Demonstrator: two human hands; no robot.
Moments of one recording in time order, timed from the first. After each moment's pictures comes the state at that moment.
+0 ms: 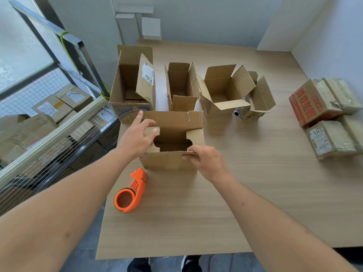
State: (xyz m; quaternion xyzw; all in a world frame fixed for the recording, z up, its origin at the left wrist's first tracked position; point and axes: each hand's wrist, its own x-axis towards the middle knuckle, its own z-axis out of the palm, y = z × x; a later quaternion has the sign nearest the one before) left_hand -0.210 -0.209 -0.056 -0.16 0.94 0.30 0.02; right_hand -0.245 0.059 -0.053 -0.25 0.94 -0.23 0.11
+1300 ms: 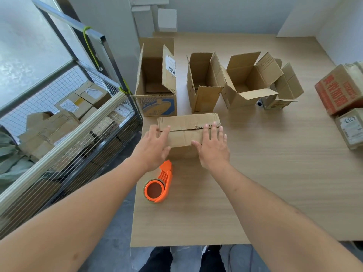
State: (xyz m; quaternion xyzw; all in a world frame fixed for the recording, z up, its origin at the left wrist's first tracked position) left_hand -0.142 -0.240 -0.069 -0.04 0.99 0.15 0.05; right_hand -0.220 -0.033 -0.077 -0.15 0.98 -0.02 0.12
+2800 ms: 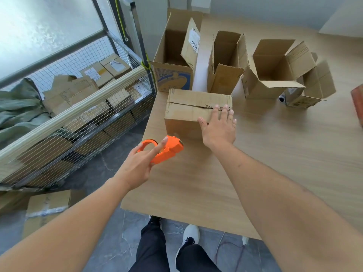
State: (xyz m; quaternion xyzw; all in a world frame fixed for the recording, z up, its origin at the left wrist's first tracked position) left_hand 0.005 -0.206 -0.124 -0.04 0.97 0.22 0.00; right_hand -0.218 -0.027 -0.090 -0.15 0.98 -0.06 0.11
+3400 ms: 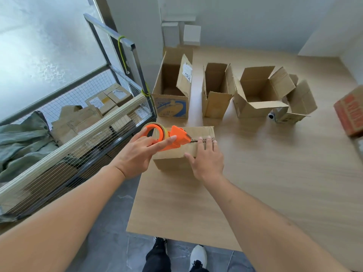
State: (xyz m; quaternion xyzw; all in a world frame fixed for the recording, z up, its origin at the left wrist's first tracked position) left_hand -0.061 -0.252 -0.025 0.13 0.98 0.08 -0.10; right_hand -0.171 -0.029 -0.072 -0.20 0.97 -0.08 0.11
